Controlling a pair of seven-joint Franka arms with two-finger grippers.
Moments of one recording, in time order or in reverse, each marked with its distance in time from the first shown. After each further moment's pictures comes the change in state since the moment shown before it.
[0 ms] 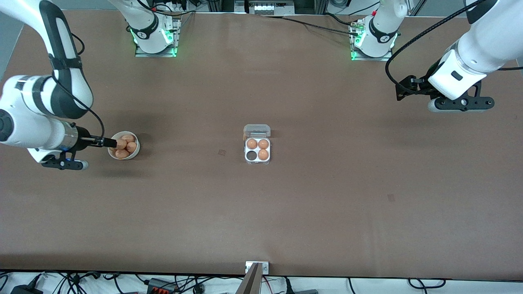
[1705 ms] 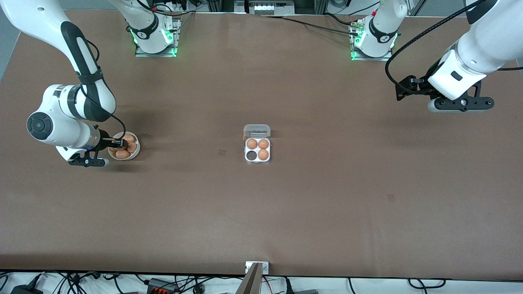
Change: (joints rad) left arm 0.000 0.001 0.000 0.000 0.000 -0.001 0.001; right arm -0.005 0.031 0.001 -0.146 -0.002 0.210 -0.041
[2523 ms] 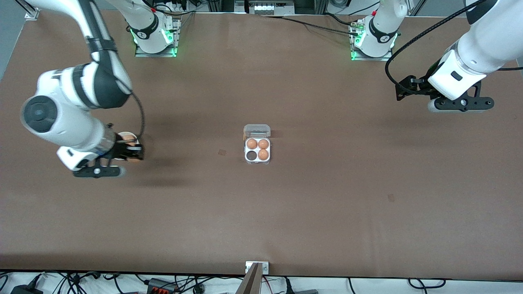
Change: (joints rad) left arm 0.000 0.000 0.000 0.000 0.000 0.000 0.000; right arm 0.269 -0.011 0.020 0.372 0.008 -0.221 0.232
